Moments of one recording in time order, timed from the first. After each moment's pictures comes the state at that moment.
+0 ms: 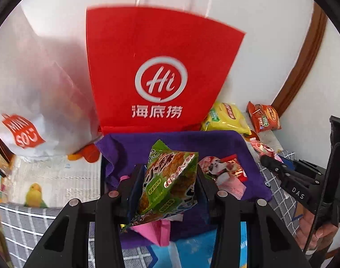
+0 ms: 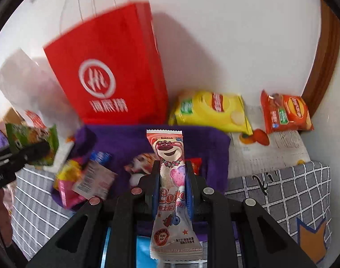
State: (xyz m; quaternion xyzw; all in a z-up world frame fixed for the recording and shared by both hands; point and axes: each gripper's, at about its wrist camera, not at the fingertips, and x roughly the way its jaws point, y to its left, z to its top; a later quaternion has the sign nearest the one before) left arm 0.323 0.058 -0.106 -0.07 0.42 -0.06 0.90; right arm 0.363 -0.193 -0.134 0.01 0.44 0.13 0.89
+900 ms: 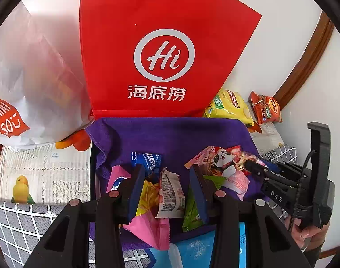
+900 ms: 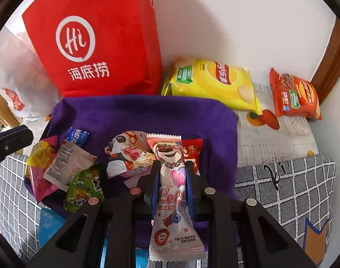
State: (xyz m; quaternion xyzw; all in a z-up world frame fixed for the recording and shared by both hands) left arm 0.334 0.060 -0.130 -0.08 0.46 -0.08 0.88; right arm 0.386 -0.177 -0.187 -0.02 0.49 0.11 0.86
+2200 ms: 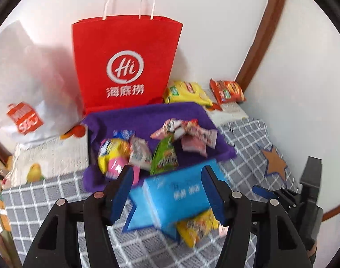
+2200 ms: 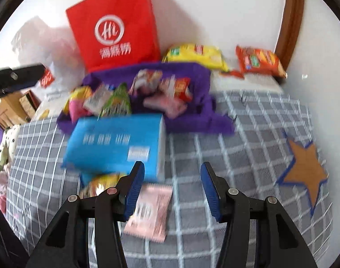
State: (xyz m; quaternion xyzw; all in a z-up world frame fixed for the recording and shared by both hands) left arm 0.211 0.039 -0.069 -0.03 0.43 -0.14 0.89; right arm 0.196 -0.208 -0.171 0.01 0.48 0.09 0.87
